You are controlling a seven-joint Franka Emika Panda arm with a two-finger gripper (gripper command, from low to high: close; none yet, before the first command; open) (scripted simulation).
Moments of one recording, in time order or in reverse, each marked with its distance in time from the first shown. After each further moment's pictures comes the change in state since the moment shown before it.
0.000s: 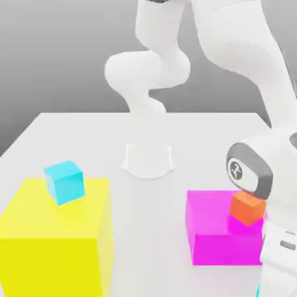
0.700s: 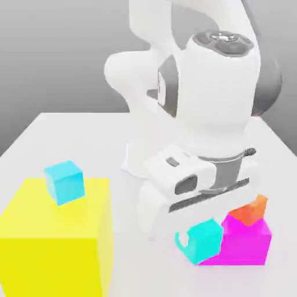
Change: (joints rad) arm -0.242 -0.523 -0.184 -0.101 0.100 -0.418 0.279
